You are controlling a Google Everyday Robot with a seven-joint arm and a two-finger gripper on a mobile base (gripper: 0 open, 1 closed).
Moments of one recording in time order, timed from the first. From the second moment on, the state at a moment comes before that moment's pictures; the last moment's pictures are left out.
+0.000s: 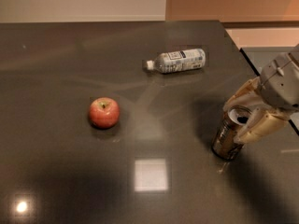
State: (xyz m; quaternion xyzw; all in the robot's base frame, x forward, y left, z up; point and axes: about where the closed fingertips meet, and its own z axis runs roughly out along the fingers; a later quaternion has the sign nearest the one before) arm 0.400 -0.189 0.905 -0.70 0.68 0.13 0.17
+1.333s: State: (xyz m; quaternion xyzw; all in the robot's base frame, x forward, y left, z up) arm 0.445 -0.092 0.957 -0.74 0.63 0.13 0.18
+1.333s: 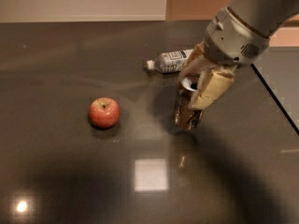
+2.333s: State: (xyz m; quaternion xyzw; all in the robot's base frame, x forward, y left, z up) arm 0.470 0.000 0.944 -0.79 0.57 0.15 0.15
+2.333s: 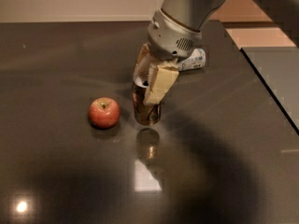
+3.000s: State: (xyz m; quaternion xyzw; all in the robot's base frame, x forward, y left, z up) arm 0.473 0.021 0.932 -0.81 0.54 0.17 0.15
